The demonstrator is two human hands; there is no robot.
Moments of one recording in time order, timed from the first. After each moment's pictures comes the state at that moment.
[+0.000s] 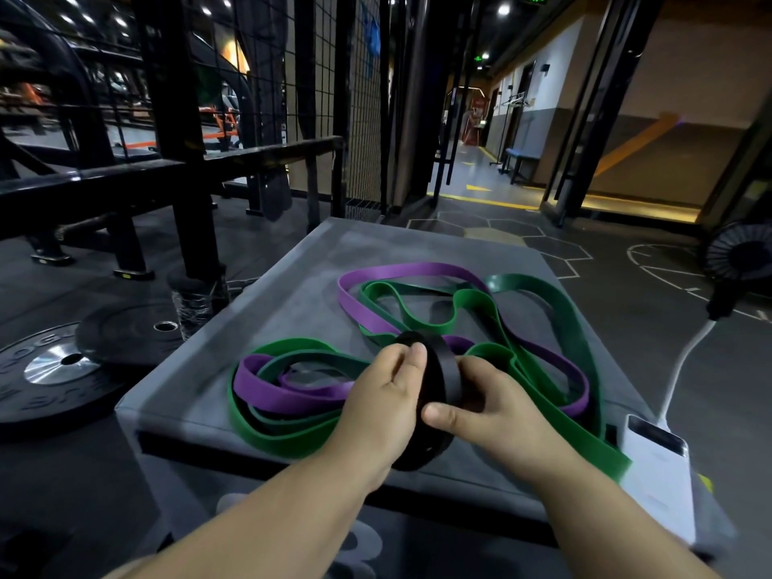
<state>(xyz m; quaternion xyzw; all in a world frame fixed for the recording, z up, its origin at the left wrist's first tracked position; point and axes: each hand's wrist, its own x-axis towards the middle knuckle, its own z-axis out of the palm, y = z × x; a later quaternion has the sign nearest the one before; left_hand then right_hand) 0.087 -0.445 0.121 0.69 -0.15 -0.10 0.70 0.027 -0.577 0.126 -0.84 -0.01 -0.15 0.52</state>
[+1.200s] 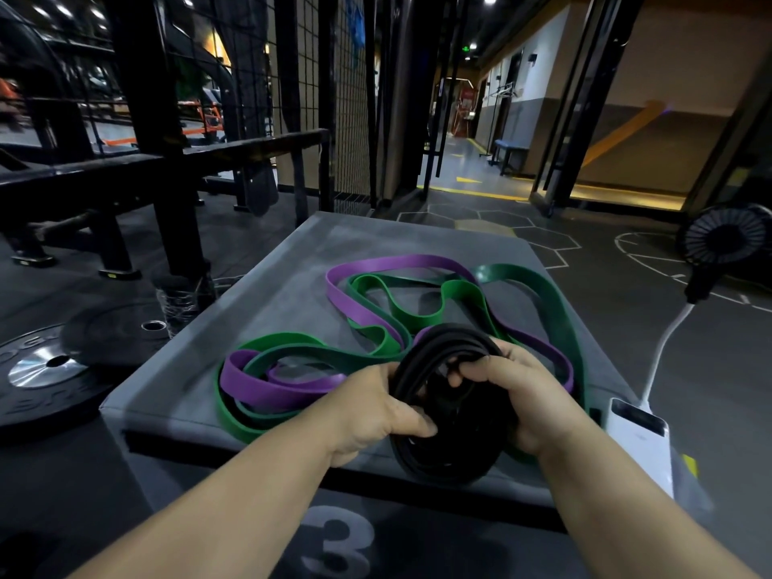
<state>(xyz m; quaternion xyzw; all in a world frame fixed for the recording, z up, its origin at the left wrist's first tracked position) 0.106 -0.435 0.114 0.65 -0.30 -0.31 0.62 0.022 -0.594 0.143 -0.63 0.01 -0.08 0.77</state>
